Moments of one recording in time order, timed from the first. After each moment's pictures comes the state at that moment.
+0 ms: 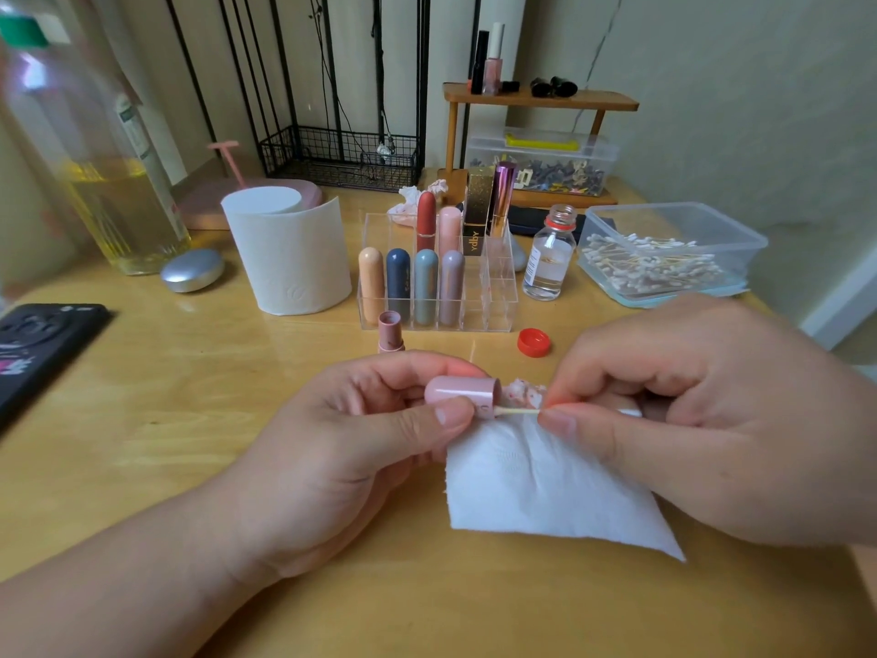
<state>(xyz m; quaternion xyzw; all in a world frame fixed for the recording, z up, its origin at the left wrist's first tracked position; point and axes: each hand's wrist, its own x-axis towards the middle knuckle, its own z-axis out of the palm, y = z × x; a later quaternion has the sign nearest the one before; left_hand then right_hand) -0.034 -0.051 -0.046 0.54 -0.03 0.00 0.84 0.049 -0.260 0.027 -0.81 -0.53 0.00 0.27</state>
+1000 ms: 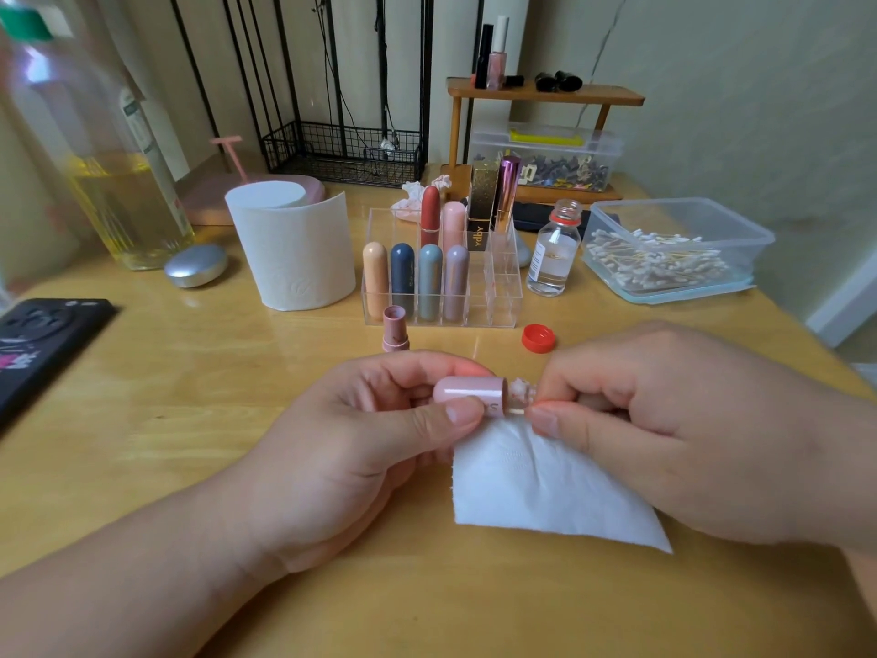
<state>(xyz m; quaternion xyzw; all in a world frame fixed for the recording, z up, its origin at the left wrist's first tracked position) -0.032 -0.052 -0.047 0.55 0.00 -0.02 0.84 0.048 -0.249 0.019 -0.85 -0.48 0.07 0.21</state>
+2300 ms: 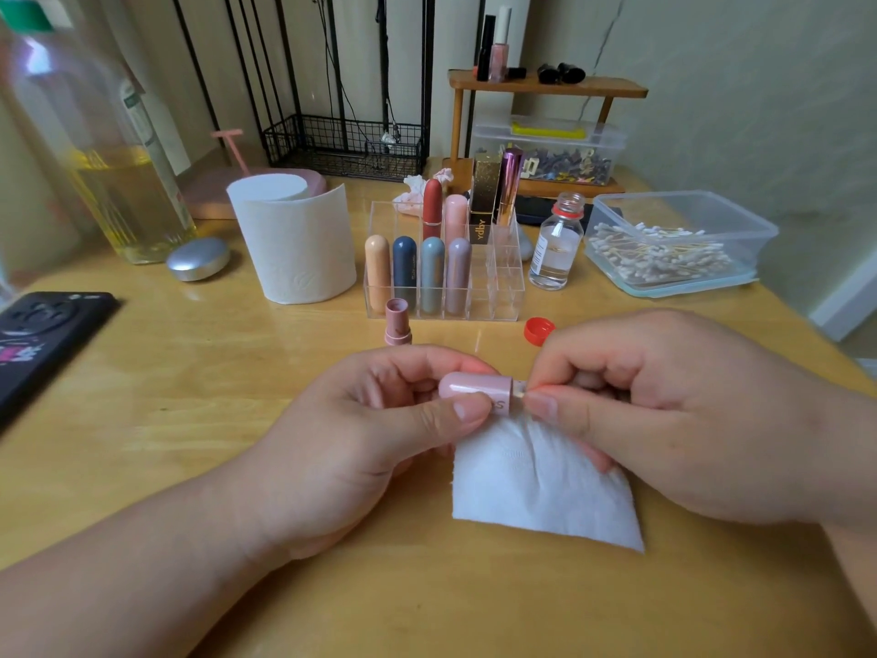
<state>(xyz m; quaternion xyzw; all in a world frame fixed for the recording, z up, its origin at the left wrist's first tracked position) -0.031 -0.050 -0.050 0.58 -0.03 -0.02 0.81 0.045 -0.246 0.020 -0.84 -0.44 0.12 0.28</state>
